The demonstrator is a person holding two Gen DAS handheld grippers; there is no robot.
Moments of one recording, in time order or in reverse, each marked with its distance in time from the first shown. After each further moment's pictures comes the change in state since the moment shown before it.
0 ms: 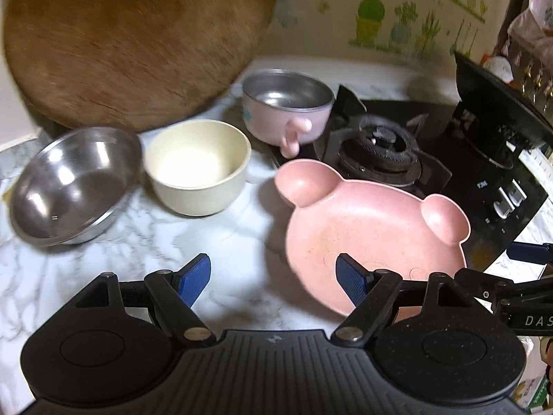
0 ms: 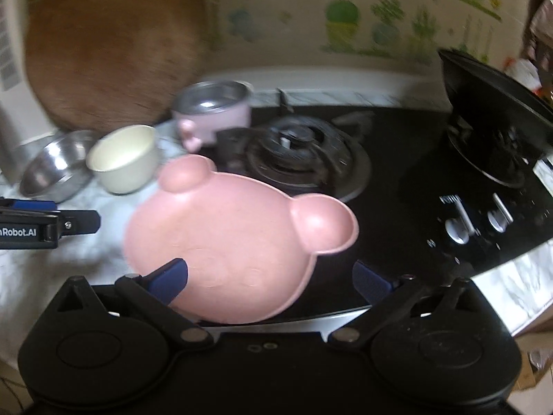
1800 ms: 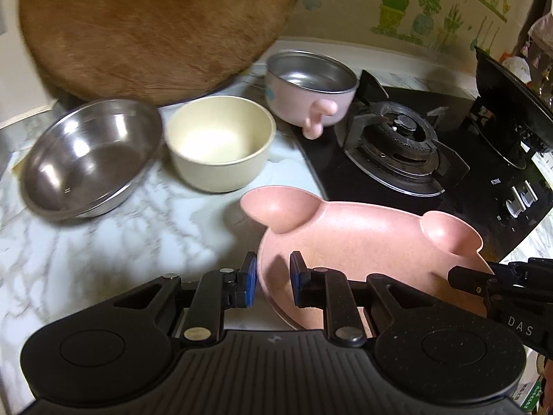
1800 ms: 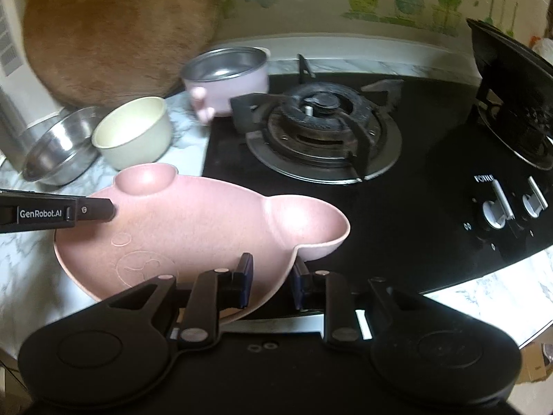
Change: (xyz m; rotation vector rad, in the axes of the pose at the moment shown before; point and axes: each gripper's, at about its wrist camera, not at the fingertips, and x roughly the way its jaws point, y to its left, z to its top) left arm -0.012 0.021 -0.007 -0.070 0.062 0.047; right arm 0.013 0.020 0.004 -0.035 0.085 0.109
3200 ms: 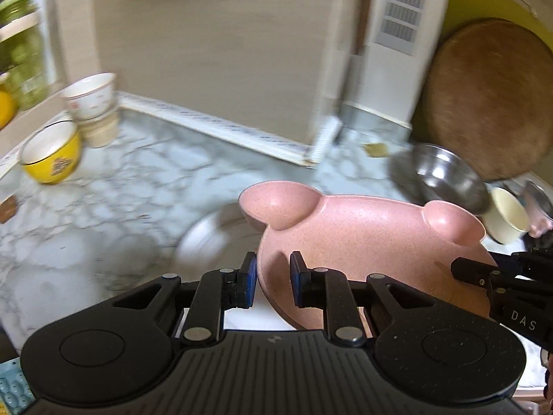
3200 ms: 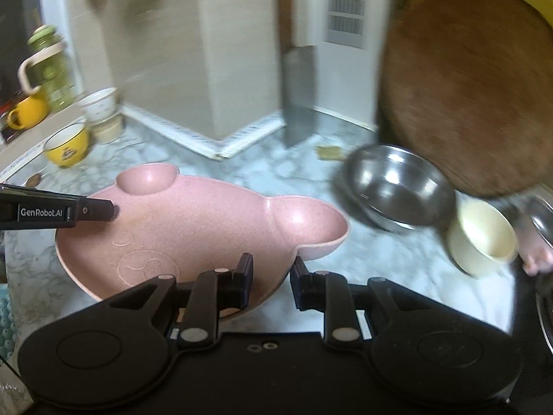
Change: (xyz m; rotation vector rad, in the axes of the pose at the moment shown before) left arm -0.219 0.251 -0.162 -0.549 -0.179 0.485; right arm -0.047 0.317 -0.013 -0.612 -0.091 0.476
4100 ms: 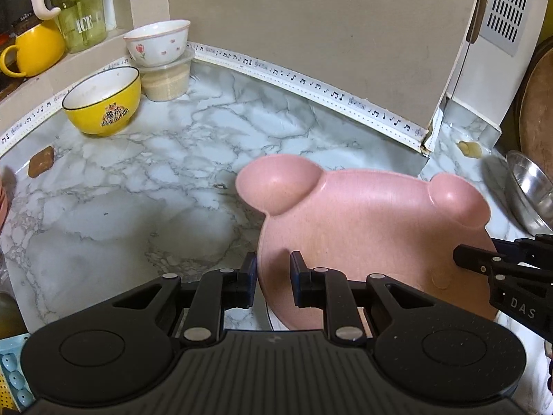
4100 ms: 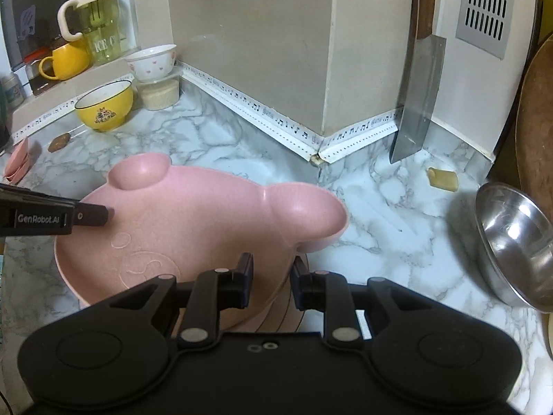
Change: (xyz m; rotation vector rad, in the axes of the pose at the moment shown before) left arm 0.058 0.064 -0.006 -0.129 0.076 0.140; right arm 0.108 0.056 0.029 -0.146 0.060 0.137
